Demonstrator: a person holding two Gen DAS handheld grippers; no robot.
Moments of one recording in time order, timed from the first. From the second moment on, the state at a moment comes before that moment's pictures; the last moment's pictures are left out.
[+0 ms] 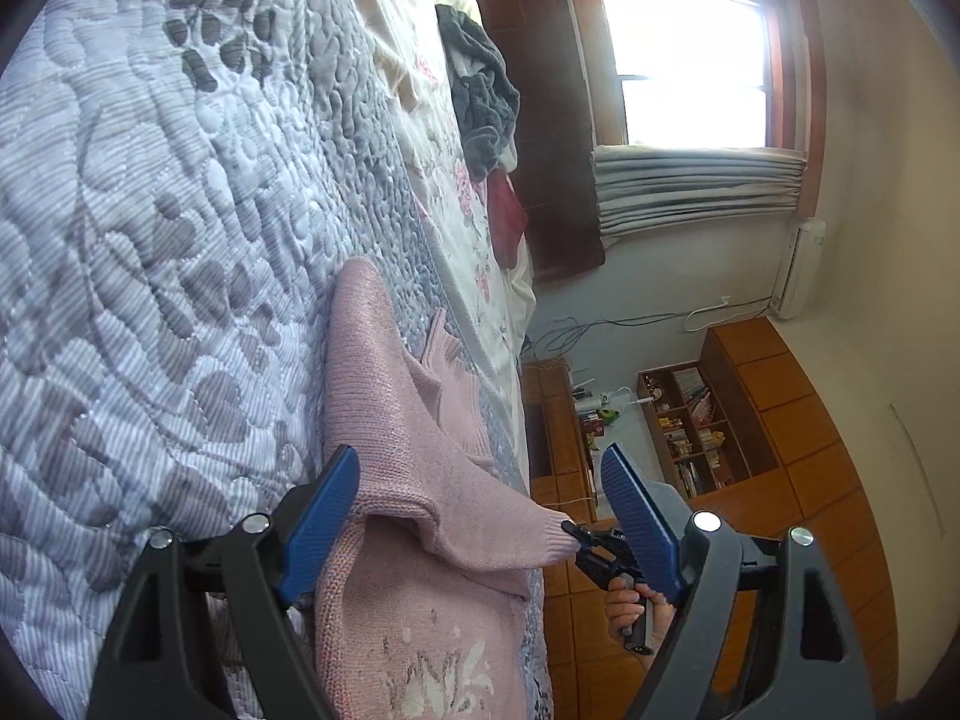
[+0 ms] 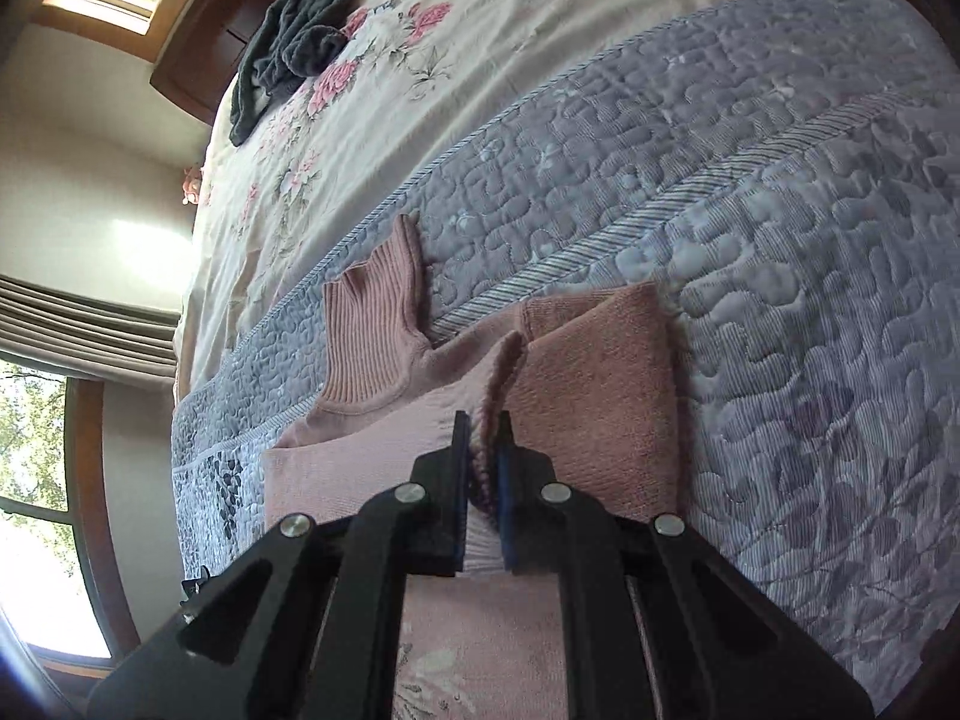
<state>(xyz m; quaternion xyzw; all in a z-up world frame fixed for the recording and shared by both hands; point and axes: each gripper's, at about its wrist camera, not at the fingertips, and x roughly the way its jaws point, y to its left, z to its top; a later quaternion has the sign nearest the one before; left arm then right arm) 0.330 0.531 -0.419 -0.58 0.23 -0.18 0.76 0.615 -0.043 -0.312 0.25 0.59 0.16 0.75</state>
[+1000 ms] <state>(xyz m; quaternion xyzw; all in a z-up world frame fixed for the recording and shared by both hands) 0.403 0.477 -0.368 -0.48 0.33 -0.20 0.78 0.574 -0.058 -0.333 0.19 0.57 0.16 0.78</state>
